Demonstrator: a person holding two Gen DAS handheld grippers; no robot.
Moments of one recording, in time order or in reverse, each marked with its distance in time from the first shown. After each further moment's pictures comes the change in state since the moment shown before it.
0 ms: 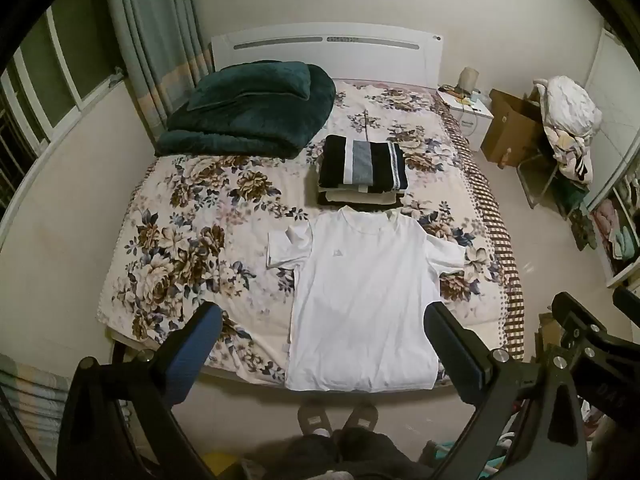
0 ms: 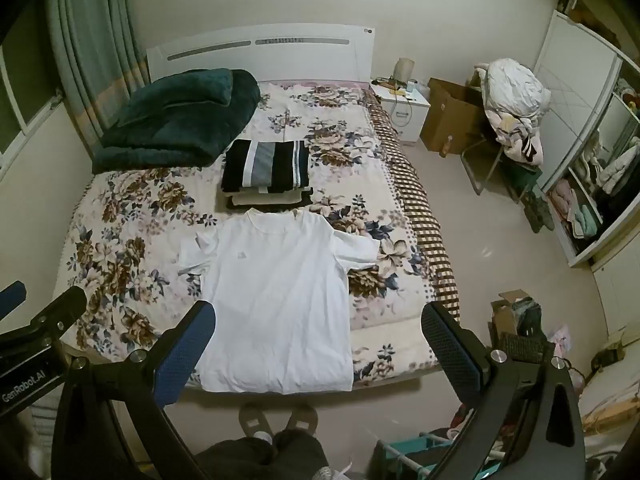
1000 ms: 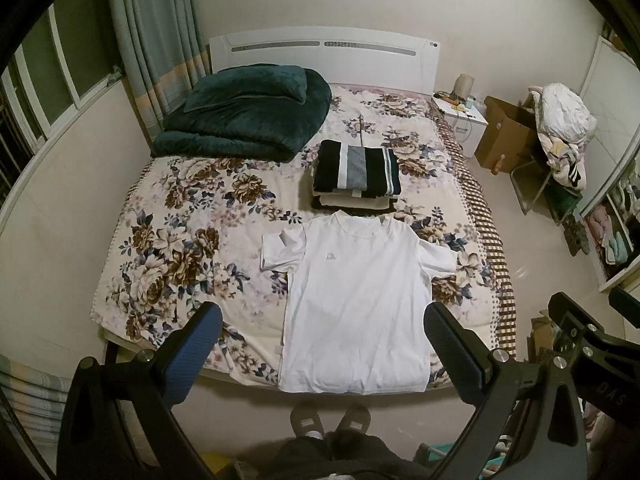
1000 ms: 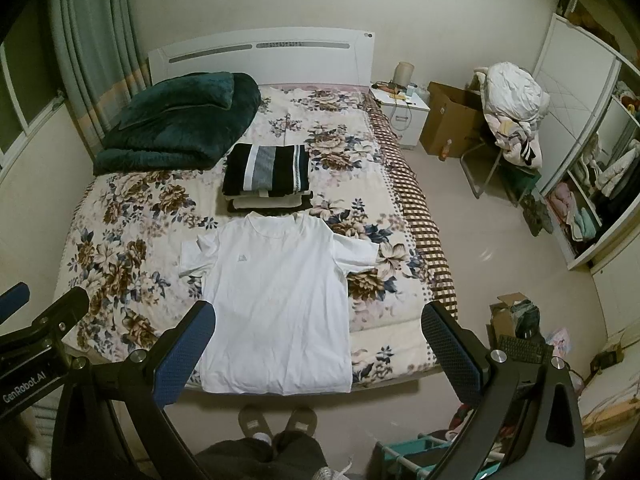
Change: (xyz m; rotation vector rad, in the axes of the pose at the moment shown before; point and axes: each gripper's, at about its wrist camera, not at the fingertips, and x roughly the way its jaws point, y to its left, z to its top) left arm 0.000 0.000 -0.001 -0.007 -0.005 -0.010; right arm -0.007 -0.003 0.002 0.000 0.001 0.001
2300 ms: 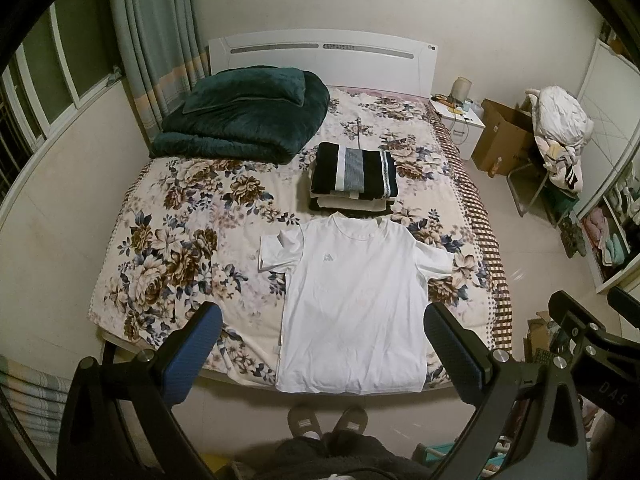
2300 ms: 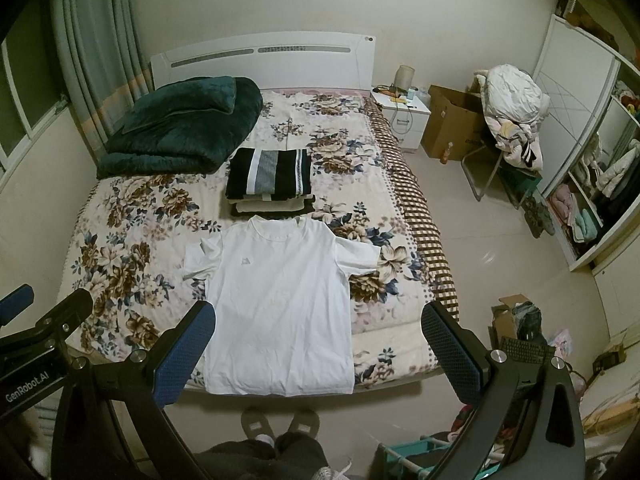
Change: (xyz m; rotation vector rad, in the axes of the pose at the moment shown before) left arm 0.000 -0.019 0.004 -0.006 -0.006 -0.011; right arm -0.009 -0.003 0.001 0.002 -0.010 0.003
